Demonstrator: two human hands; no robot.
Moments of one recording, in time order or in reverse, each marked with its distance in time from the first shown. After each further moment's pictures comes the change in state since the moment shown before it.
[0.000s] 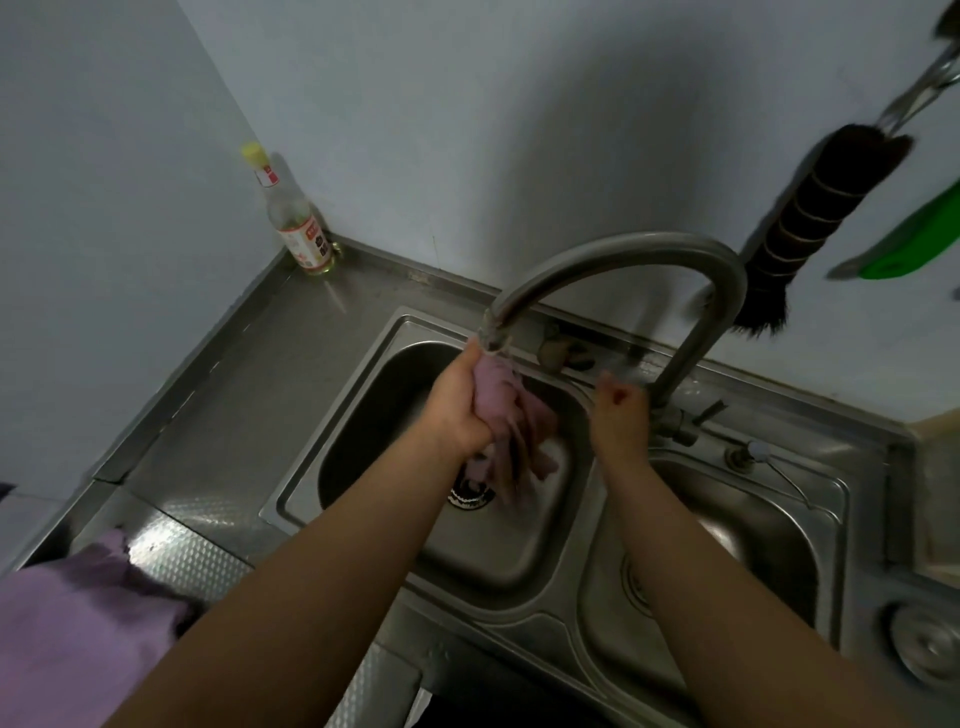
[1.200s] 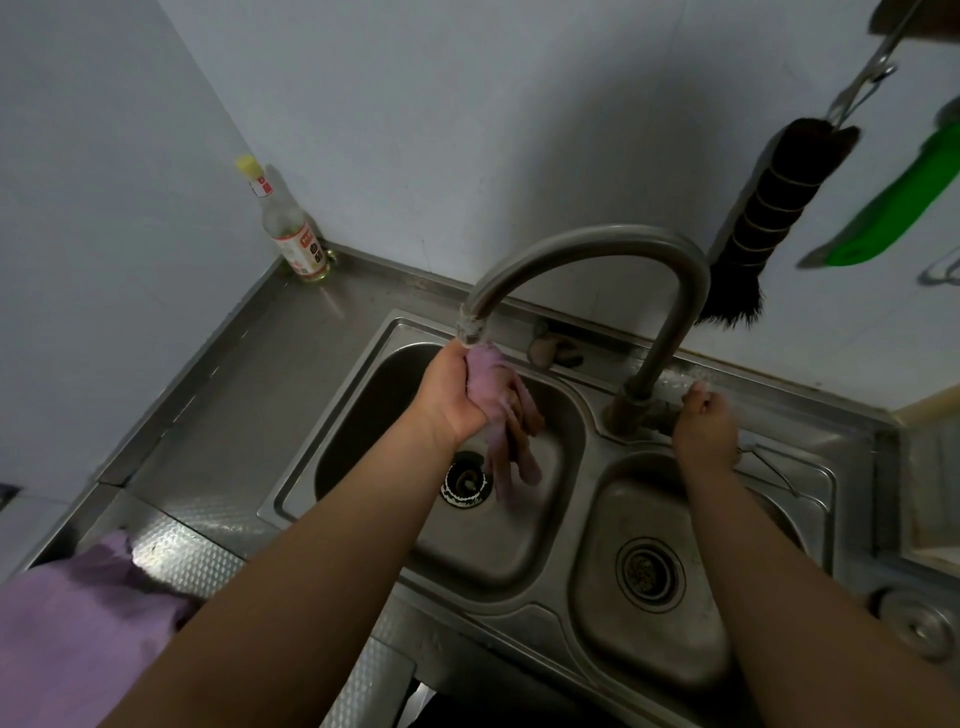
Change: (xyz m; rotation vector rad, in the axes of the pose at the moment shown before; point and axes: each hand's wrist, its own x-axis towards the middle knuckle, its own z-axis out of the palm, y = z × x) left_hand 0.013 -0.003 -0.001 0.020 -0.129 0.020; right_hand 0.046 0.042 -0.090 -0.277 0.178 0.010
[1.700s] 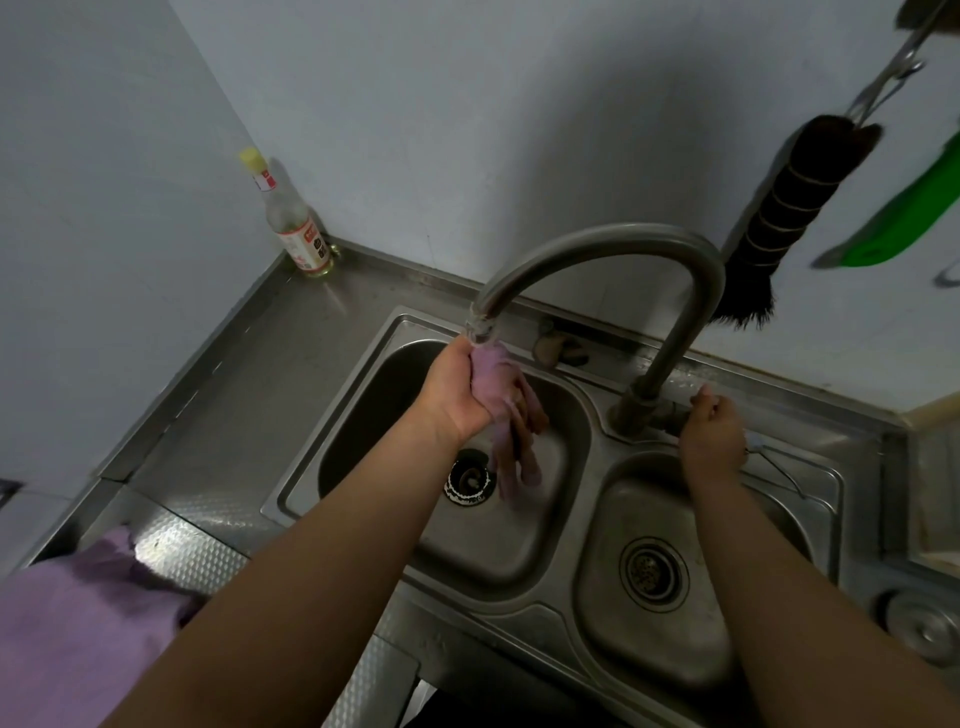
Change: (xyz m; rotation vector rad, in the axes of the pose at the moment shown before) left_hand 0.007 0.005 -0.007 -0.014 -0.078 -0.048; right_hand -0.008 0.002 0.004 0.089 0.045 0.000
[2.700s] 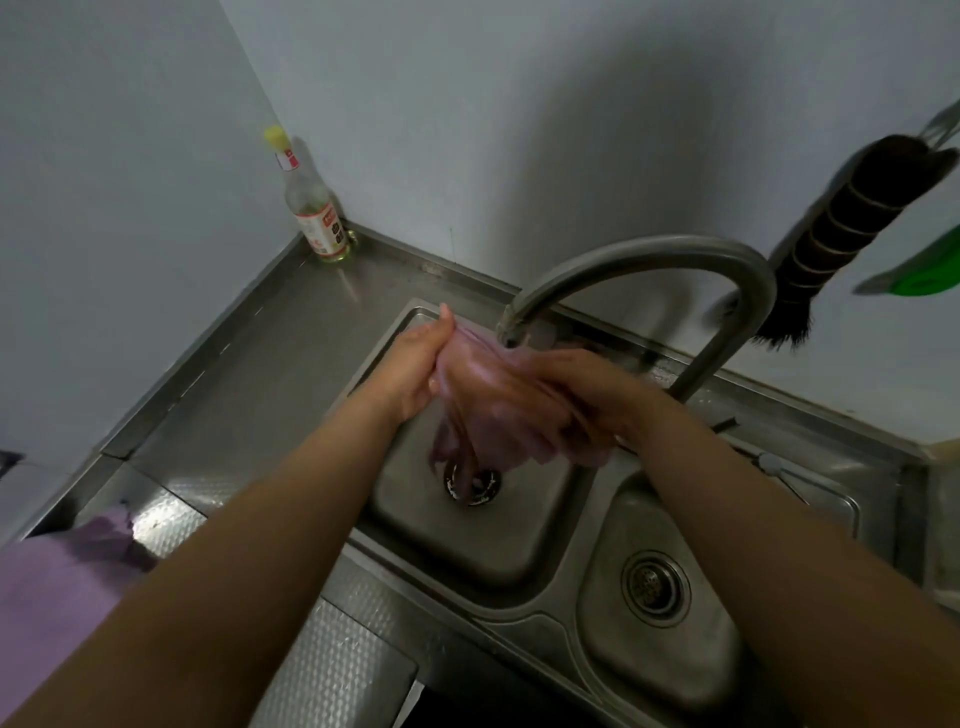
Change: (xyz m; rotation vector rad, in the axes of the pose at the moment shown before) left_hand -0.017 0.051 -0.038 0.578 0.191 0.291; right_hand -0.055 -0.132 0.061 0.275 -1.208 0.099
